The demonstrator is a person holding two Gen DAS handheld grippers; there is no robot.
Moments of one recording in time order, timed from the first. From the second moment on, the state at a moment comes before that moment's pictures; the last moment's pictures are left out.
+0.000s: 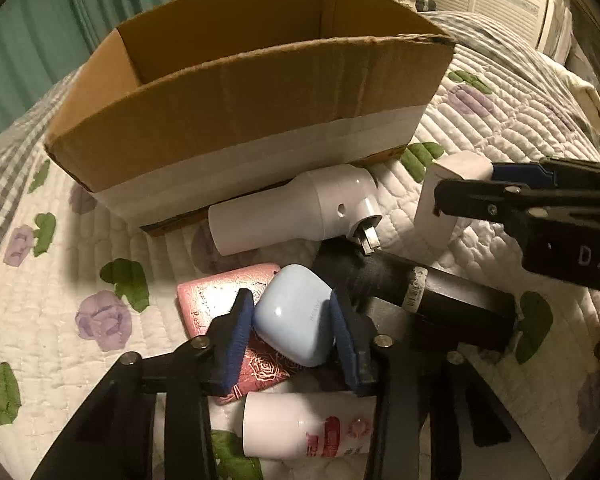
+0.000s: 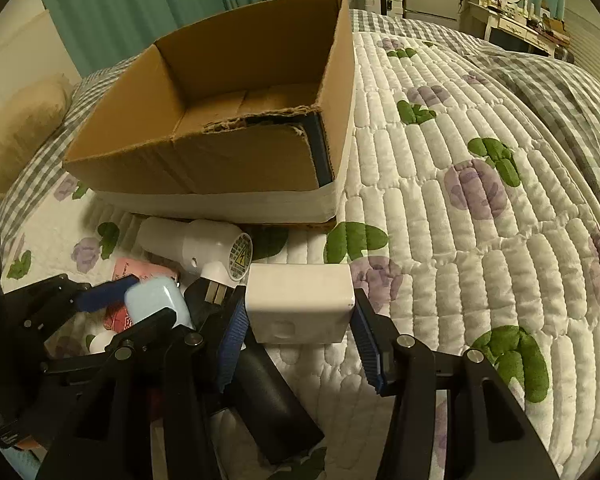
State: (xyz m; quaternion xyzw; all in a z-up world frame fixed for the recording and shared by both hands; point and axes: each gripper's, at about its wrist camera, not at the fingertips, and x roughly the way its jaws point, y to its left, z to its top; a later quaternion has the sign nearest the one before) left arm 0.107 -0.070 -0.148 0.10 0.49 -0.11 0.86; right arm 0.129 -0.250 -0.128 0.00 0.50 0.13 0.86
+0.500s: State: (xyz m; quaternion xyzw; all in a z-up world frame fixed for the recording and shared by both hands) left arm 0.109 -0.073 -0.145 0.05 0.52 -0.13 0.84; right arm 0.124 -0.247 -0.120 -0.01 0.49 0.13 0.86
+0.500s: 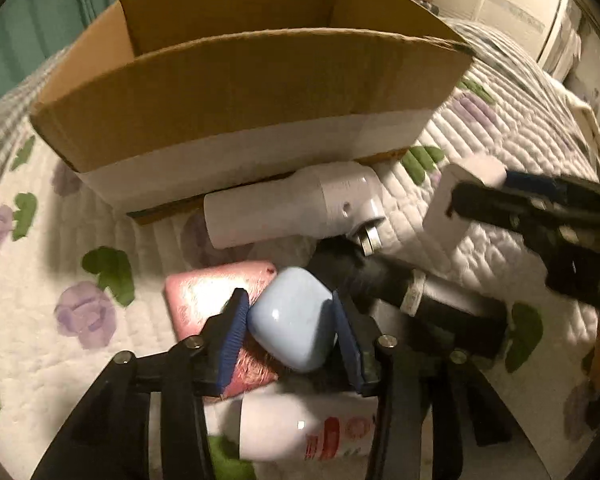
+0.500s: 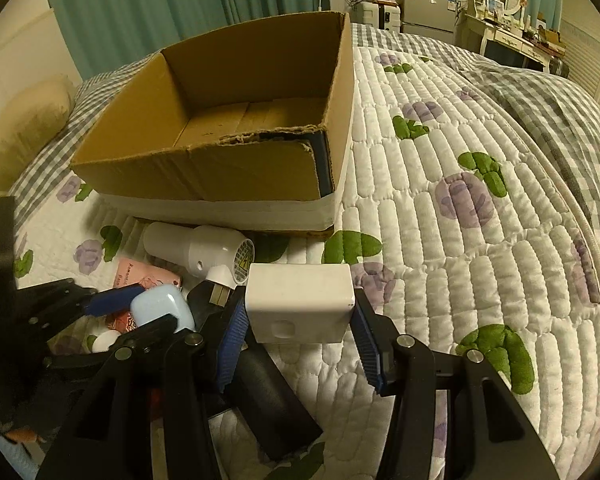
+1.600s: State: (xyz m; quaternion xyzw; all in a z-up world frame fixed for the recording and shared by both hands) left arm 0.103 -0.075 -0.110 0.04 0.46 -0.13 0.88; right arm 0.112 -0.248 -0.105 0.00 0.45 0.13 0.88
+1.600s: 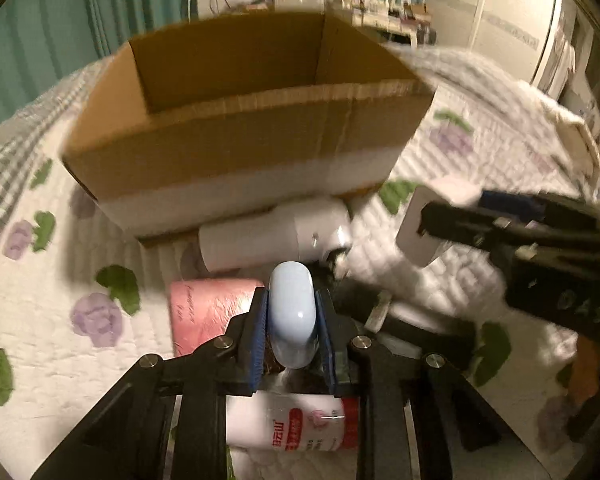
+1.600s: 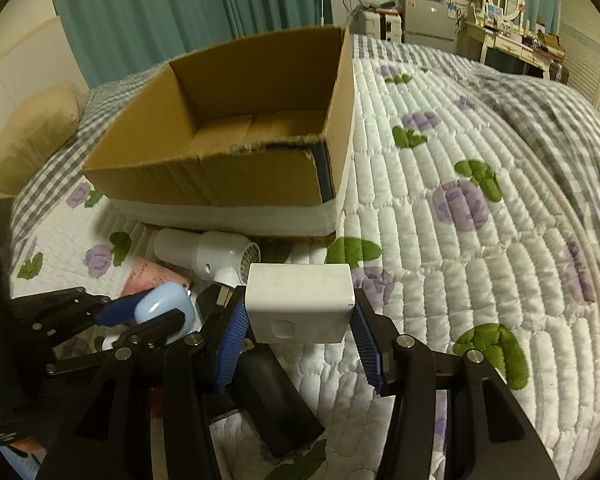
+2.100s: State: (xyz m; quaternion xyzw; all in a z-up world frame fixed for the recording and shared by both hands) left arm 0.135 -0.050 -0.002 0.02 0.36 -0.06 0.93; right arm 0.122 -0.221 0.015 -0.06 0.35 0.16 0.92
